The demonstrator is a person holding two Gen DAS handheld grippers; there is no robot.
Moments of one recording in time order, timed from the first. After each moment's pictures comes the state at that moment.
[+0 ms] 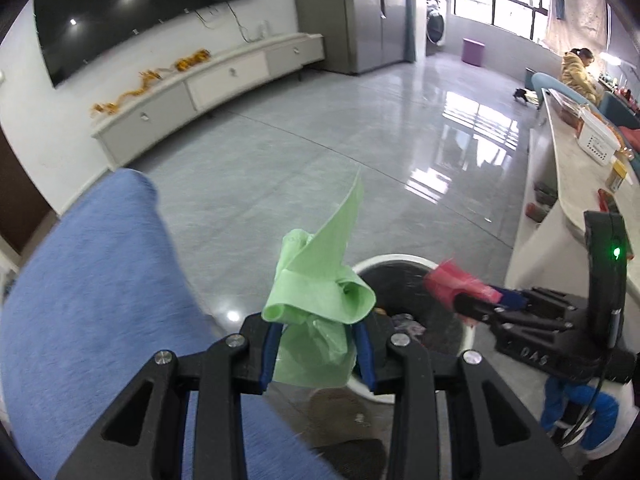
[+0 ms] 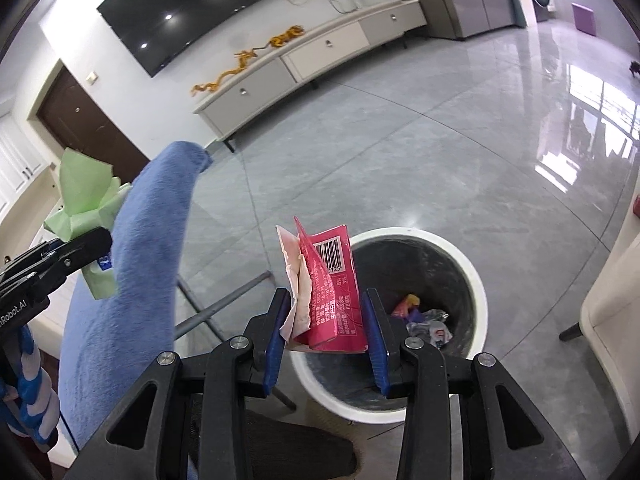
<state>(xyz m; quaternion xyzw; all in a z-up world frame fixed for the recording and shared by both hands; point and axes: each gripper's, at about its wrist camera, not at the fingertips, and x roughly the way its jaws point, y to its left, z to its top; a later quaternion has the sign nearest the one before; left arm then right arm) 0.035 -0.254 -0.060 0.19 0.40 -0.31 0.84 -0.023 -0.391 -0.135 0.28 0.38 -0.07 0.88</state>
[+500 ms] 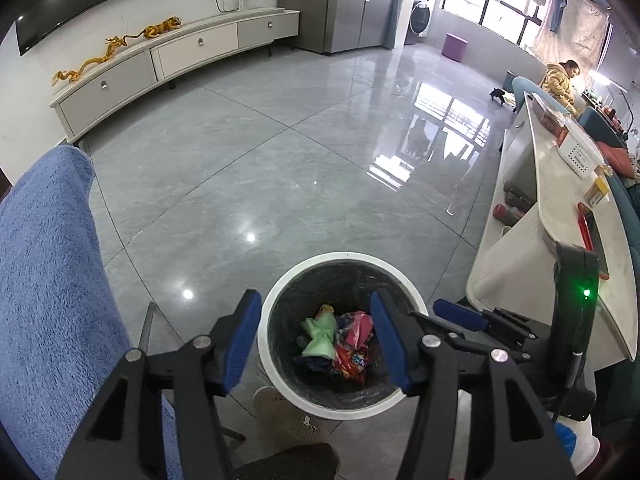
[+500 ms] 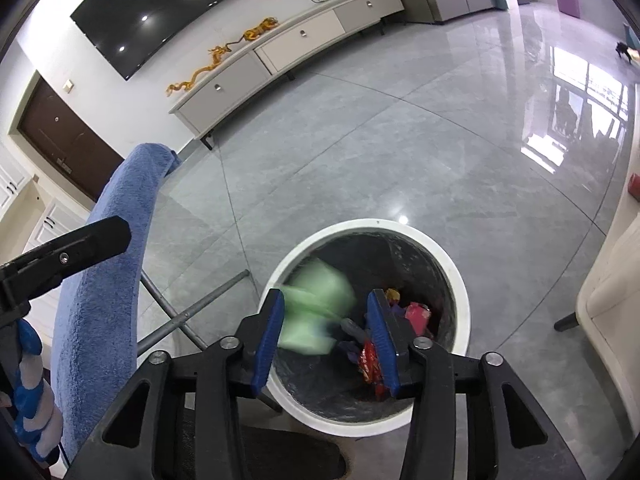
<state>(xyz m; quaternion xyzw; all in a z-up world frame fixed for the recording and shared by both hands) 0.053 -0.296 -0.086 0.15 0.45 -0.35 0.81 -0.012 -0.413 -0.165 0.29 0.40 -0.09 0.86</state>
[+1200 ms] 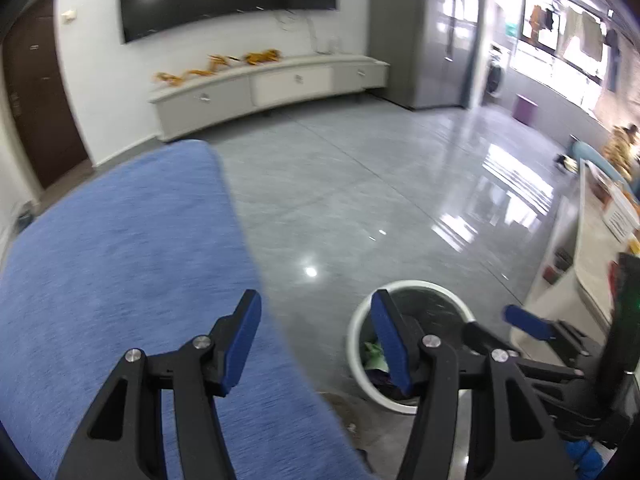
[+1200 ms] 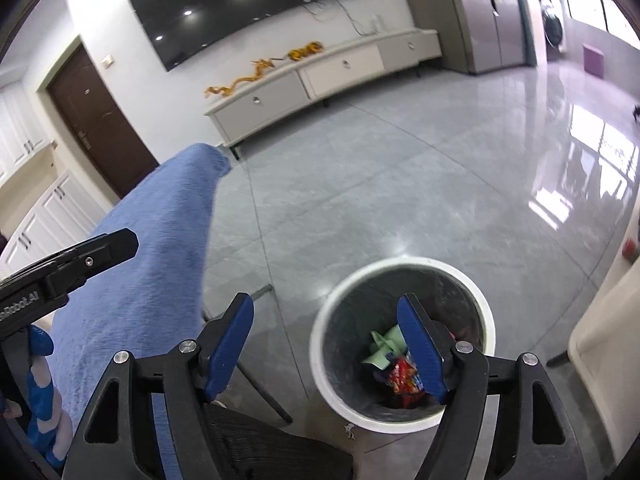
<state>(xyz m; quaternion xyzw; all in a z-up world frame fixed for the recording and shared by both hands) 0.029 -0.172 -0.034 0.09 0.38 -0.21 0.90 -0.012 -0.333 -0.088 0.21 0.36 -0.07 0.91</state>
